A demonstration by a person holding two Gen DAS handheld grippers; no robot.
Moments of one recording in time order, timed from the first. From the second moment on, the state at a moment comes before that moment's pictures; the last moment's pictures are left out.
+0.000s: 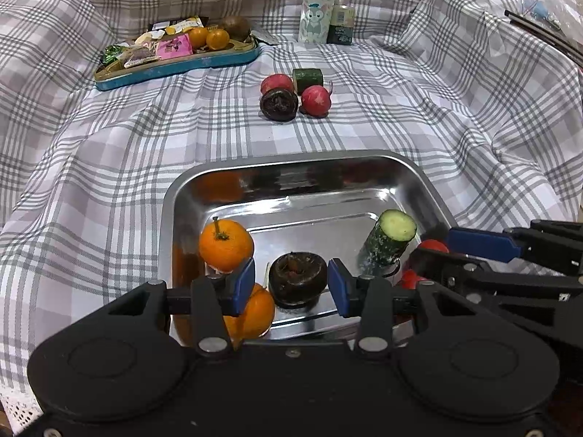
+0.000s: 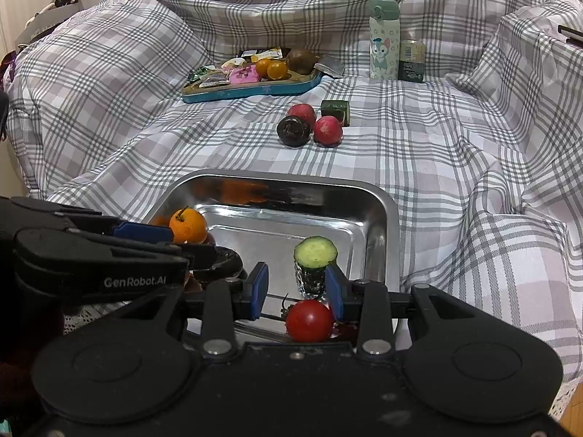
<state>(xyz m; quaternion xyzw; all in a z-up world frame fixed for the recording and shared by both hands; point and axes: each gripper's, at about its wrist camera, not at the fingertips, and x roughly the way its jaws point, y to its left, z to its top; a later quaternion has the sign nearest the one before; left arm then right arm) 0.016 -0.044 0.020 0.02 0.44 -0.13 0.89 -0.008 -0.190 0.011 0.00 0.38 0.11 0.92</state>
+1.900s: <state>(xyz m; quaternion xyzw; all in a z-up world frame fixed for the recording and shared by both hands) 0.183 -0.046 0.008 0.01 0.42 -0.11 0.90 0.183 -0.215 -0.003 0.04 0.29 0.05 0.95</state>
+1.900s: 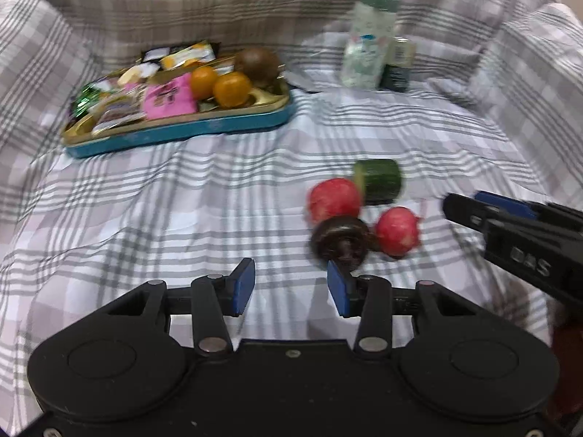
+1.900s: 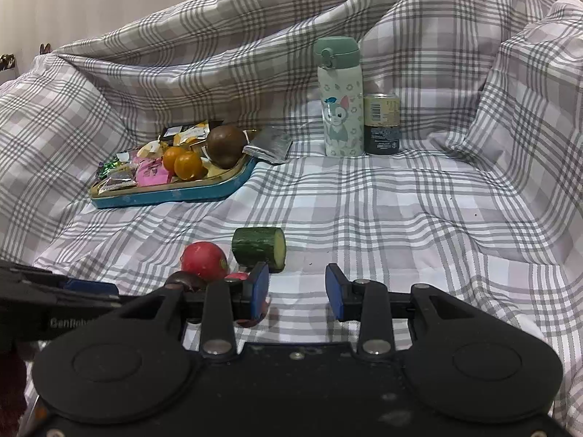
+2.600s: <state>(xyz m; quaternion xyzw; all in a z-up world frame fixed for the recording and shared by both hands) 0.195 -0.086 -0.009 0.05 0.41 -0.11 0.91 0.187 -0.218 -0.004 0.05 0.30 0.04 0.95</state>
